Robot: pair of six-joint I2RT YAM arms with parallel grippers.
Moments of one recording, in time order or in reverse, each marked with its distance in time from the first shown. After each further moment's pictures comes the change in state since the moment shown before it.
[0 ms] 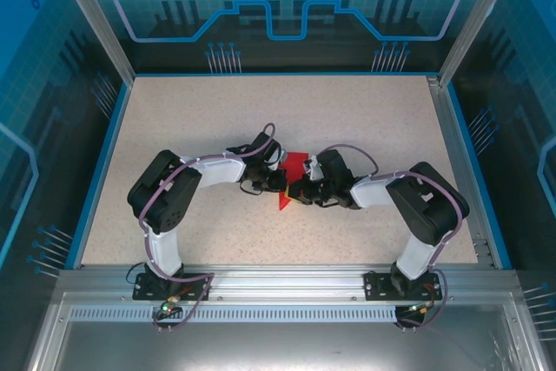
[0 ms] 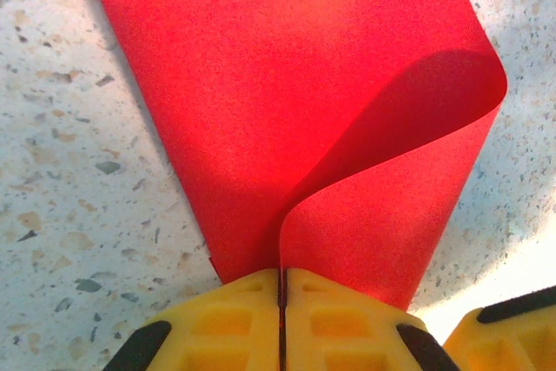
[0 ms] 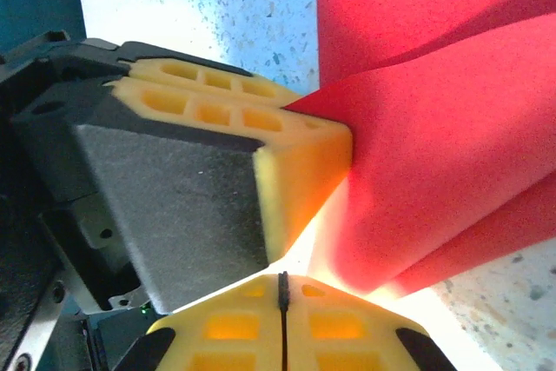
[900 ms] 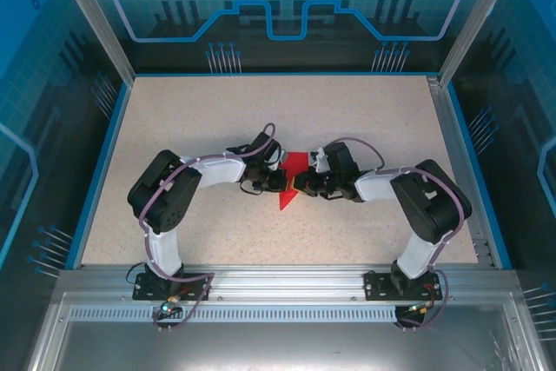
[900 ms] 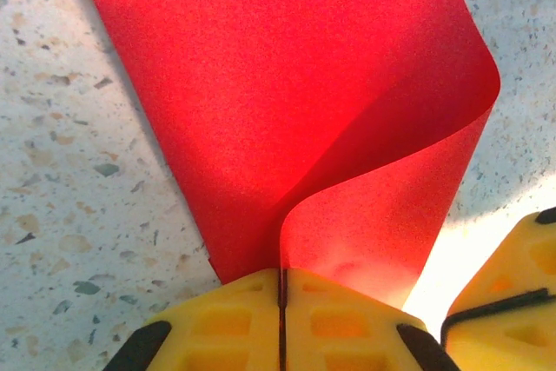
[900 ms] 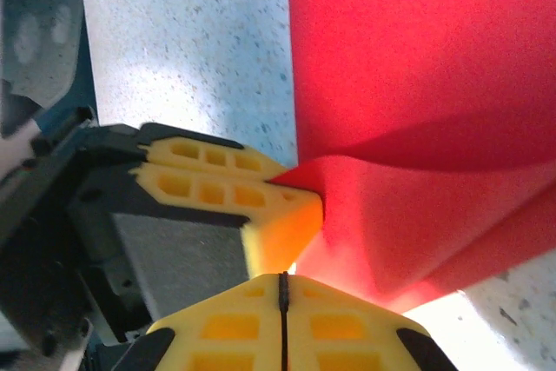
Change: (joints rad) left arm 0.000 0.001 0.000 0.002 0.000 0.001; right arm -0.077 0.001 0.043 -0.043 -0.016 -0.056
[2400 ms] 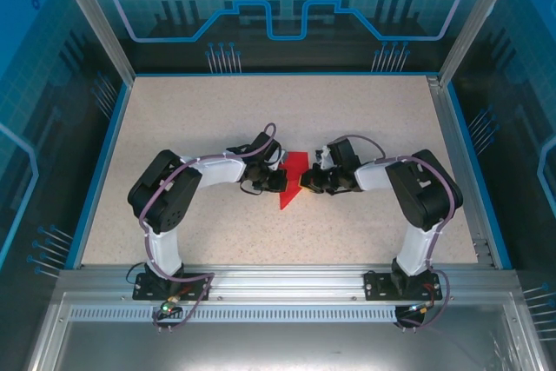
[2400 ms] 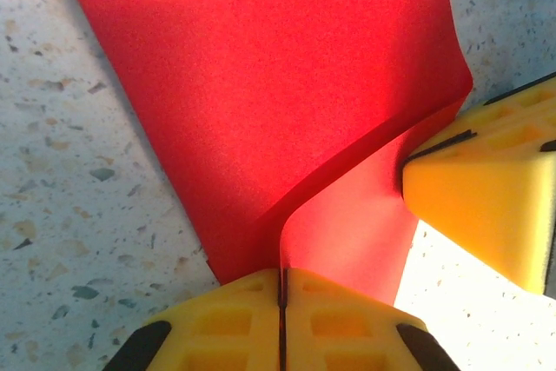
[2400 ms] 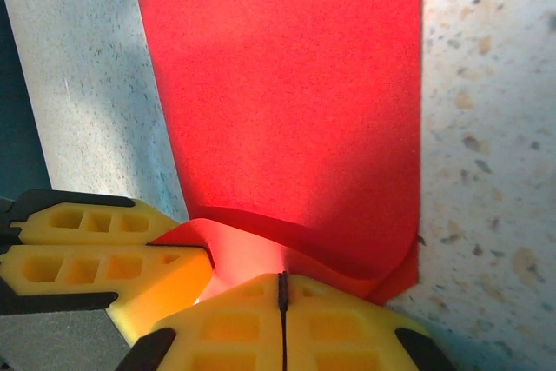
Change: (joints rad) left arm 0.000 0.002 0.000 0.000 0.000 0.022; right arm -0.079 0.094 0.083 -0.159 0.014 -0.105
